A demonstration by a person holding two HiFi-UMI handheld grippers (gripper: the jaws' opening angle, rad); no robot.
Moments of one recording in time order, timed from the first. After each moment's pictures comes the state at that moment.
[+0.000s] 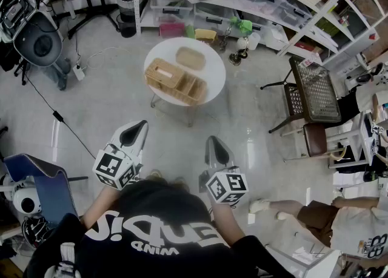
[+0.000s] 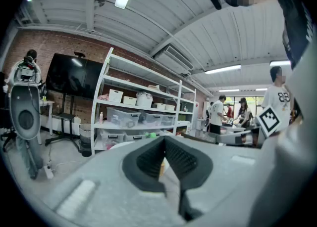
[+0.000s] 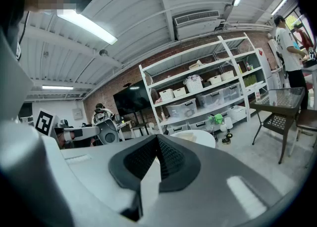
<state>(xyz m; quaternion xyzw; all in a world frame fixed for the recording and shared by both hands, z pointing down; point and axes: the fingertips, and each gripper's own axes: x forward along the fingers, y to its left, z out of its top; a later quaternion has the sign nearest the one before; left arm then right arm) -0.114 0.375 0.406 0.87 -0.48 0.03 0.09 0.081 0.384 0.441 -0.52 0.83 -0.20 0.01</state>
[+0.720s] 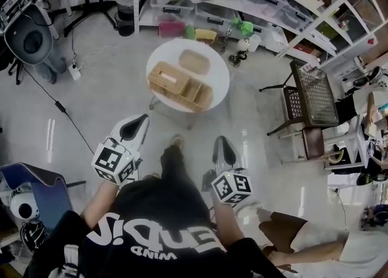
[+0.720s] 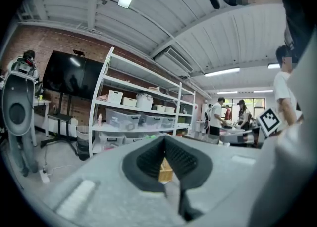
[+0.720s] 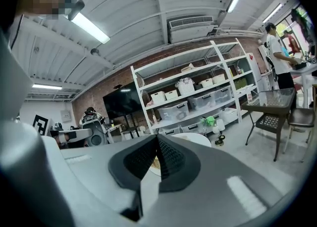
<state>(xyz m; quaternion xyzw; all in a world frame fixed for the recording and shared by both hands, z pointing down) -0.160 0.311 0.418 0.88 -0.46 0.01 0.08 0.064 0.332 0.454 -0.57 0.80 -0.20 0.03</state>
